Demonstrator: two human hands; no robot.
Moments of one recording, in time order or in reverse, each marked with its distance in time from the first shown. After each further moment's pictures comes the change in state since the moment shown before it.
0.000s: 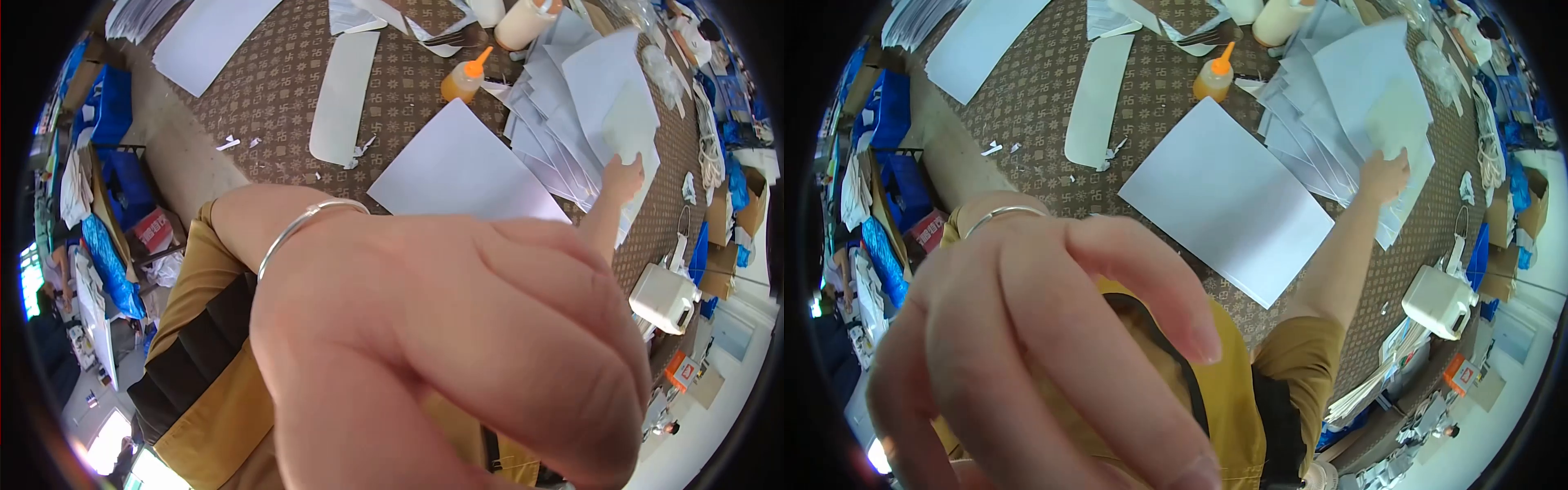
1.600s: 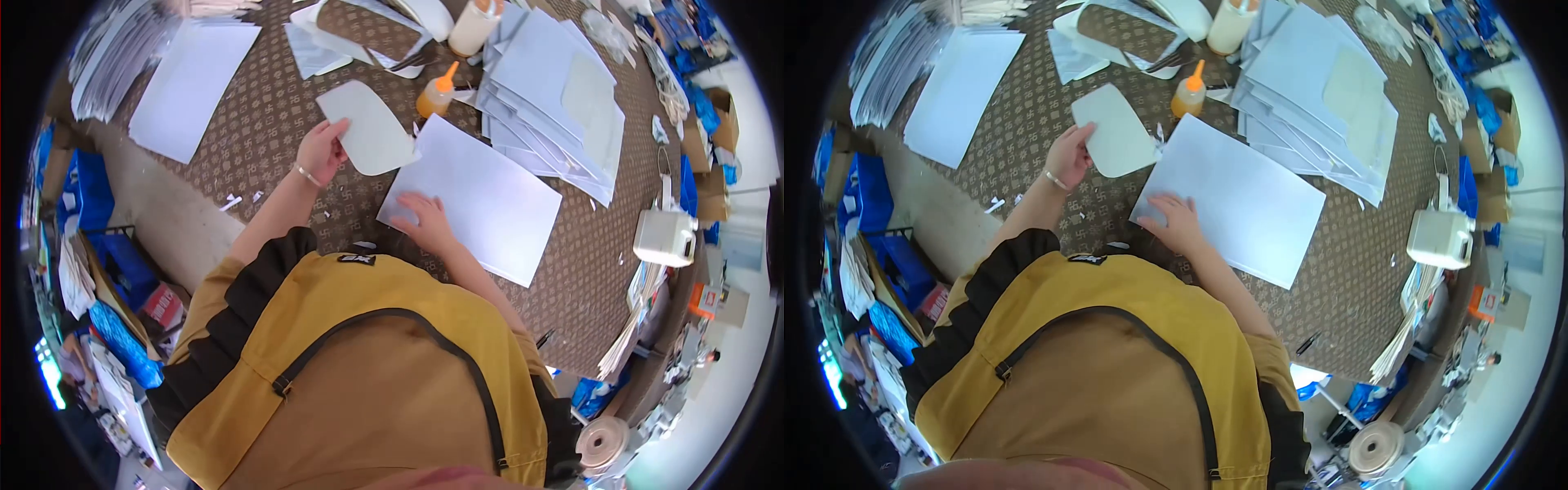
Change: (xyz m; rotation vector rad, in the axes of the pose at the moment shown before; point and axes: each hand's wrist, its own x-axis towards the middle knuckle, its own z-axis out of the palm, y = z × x) left_hand -0.245 -0.126 -0.139 -0.423 1.046 -1.165; right_hand -0.302 -0.135 -0.050 0.617 -0.878 -0.584
